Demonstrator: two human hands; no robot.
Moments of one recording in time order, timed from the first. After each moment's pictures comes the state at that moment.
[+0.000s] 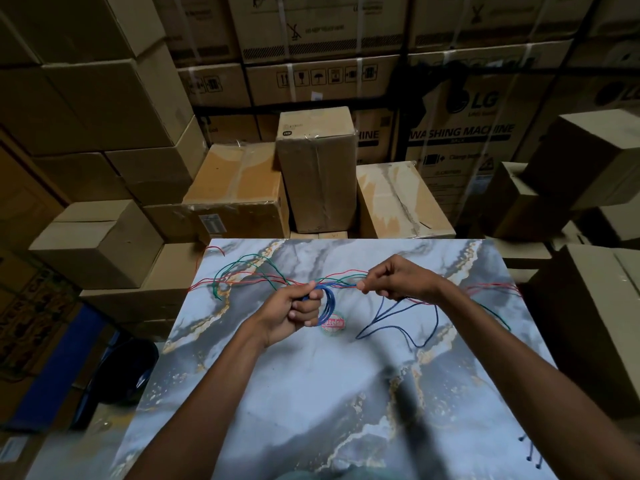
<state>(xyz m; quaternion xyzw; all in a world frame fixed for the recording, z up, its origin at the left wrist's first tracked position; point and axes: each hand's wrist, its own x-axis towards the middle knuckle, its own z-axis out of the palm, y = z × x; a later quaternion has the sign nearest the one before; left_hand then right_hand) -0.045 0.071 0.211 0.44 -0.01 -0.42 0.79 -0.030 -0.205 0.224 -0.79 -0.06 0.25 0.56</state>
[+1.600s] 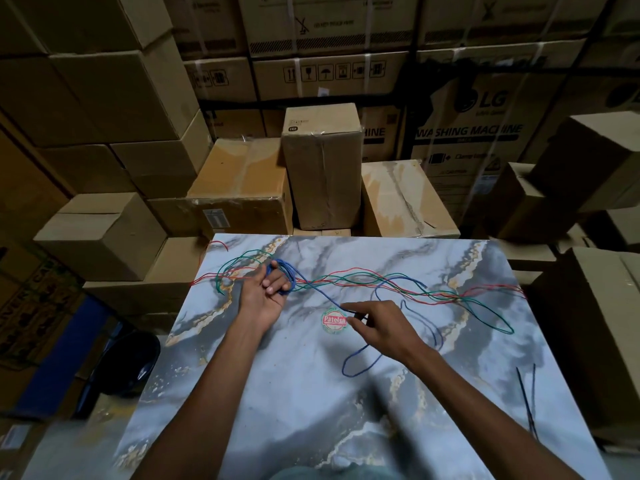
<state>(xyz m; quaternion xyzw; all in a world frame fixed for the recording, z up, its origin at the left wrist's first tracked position) -0.015 0.099 0.189 0.29 0.16 -0.15 0.93 -0.092 -0.152 0.154 -0.92 -0.12 0.01 0.37</state>
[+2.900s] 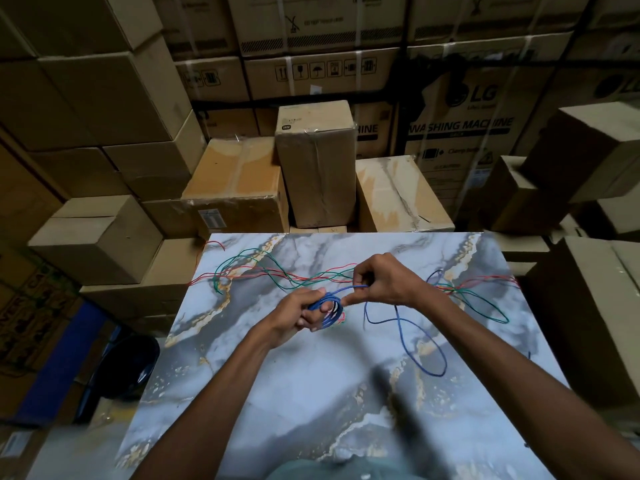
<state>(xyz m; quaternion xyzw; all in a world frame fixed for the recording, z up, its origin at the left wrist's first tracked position) -0.063 0.065 0.200 0.62 -0.09 -0.35 0.69 -0.045 -0.169 0.230 -0.92 -0.18 0.08 0.35</state>
